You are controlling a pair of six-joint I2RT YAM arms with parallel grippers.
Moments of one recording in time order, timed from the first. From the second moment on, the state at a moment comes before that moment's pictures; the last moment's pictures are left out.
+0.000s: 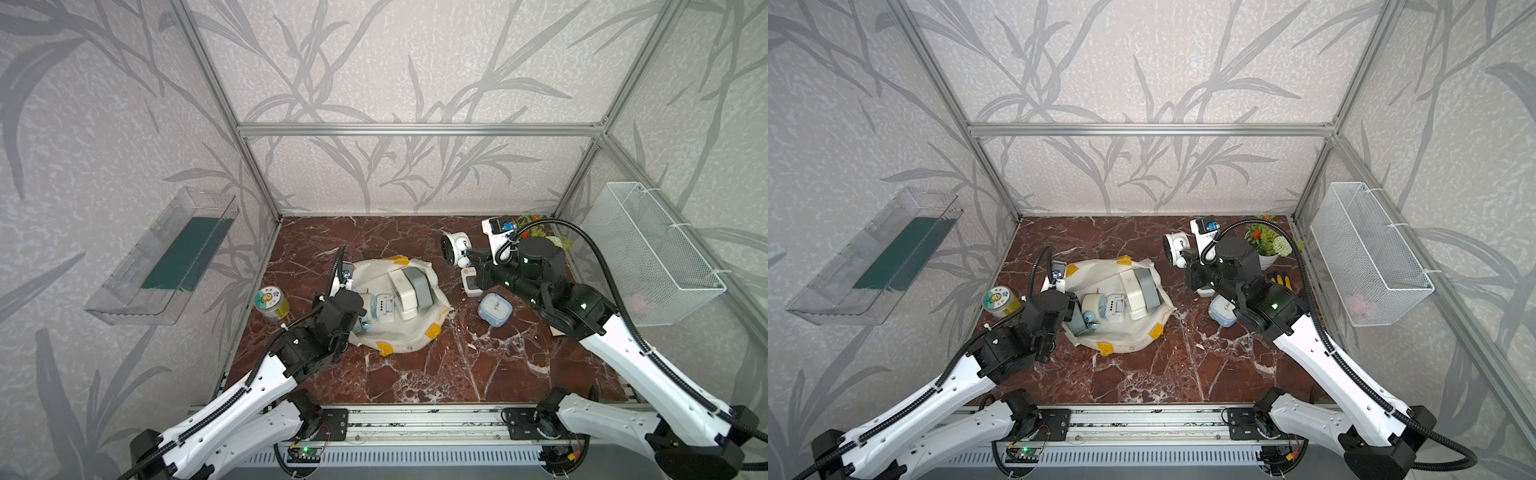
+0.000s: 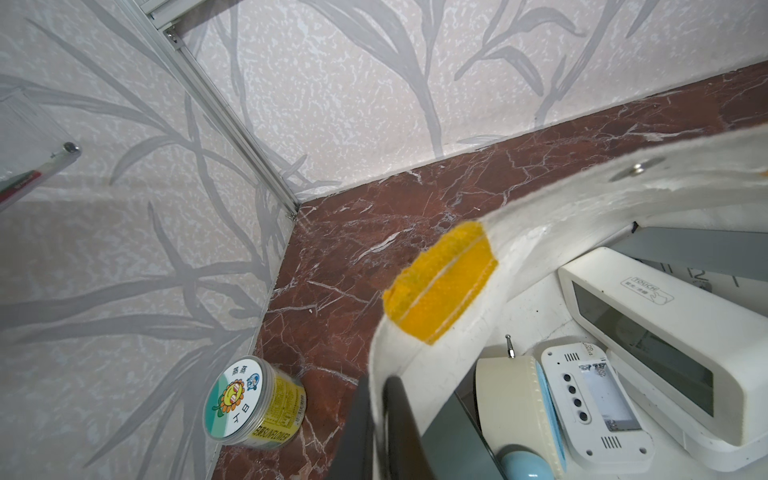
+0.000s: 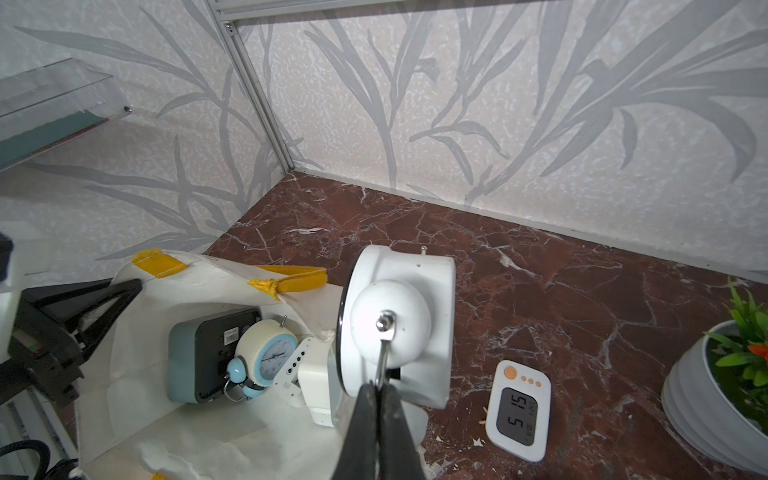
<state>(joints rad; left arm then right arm) -0.75 0.81 0.75 -0.49 -0.87 -0.08 0.65 1.07 1.22 -0.51 0.07 0.22</state>
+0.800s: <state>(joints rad) -0.74 0.79 0.75 -0.53 -0.88 -0.06 0.51 1.38 1.10 -0.43 -0.05 0.26</state>
